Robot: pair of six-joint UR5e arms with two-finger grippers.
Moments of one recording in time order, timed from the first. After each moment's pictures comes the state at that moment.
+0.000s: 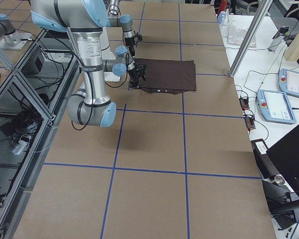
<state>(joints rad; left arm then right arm) -0.07 -1.81 -1.92 -2.15 -1.43 -1.86 0.12 -1.27 1.92 -1.45 1.23 1.91</state>
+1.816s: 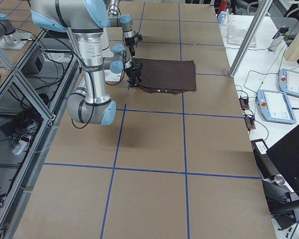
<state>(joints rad) -0.07 -1.81 -1.92 -2.15 -1.43 -1.86 0.09 -1.24 1.94 -1.51 1.23 1.98</state>
